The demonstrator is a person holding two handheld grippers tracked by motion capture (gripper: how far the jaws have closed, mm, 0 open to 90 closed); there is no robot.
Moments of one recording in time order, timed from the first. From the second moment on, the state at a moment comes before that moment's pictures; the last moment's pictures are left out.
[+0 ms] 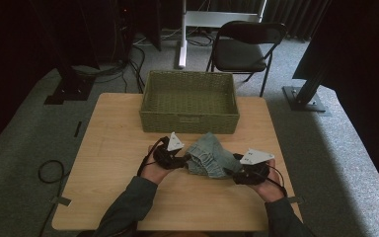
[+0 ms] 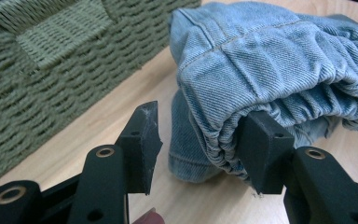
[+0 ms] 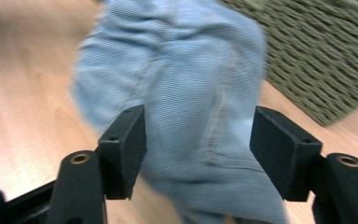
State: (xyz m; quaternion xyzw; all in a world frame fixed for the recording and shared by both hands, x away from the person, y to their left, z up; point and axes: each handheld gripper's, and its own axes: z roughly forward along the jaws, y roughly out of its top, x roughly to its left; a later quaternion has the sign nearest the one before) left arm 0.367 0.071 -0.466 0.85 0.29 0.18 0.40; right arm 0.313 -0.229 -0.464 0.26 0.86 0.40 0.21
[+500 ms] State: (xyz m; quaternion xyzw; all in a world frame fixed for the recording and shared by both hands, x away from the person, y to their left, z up) left arm 0.387 0.062 -0.464 0.84 0.31 0.17 0.41; right arm 0.329 -0.210 -0.471 0.25 0.85 0.39 0.25
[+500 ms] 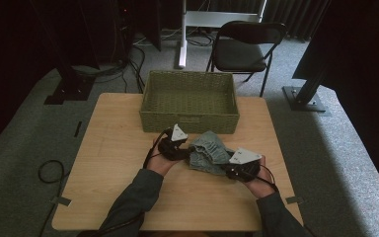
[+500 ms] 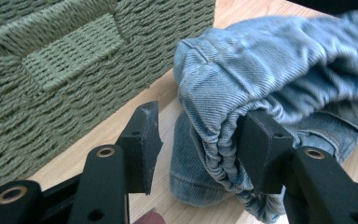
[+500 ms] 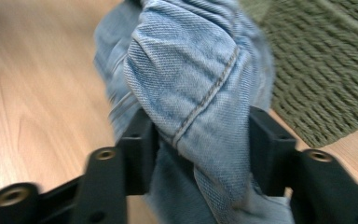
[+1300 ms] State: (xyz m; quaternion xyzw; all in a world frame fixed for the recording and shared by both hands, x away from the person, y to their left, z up) left arm 0.375 0.029 -0.486 0.87 0.28 0.10 0.40; right arm 0.389 -0.266 -0.488 0.44 0.77 0.41 0.21
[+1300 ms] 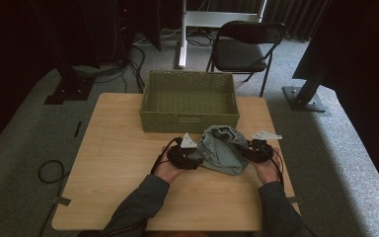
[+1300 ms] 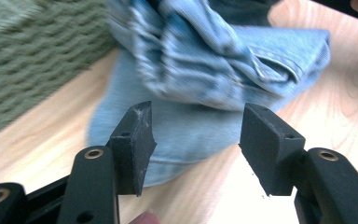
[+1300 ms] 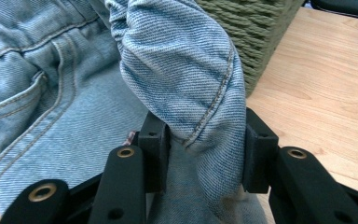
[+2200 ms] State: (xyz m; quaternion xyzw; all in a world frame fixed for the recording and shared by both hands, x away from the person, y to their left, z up) left arm 0.391 0.083 -0.474 0.83 0.37 0.06 0.43; right arm 0.375 -0.312 -0.482 0.44 0.74 0.47 0.18
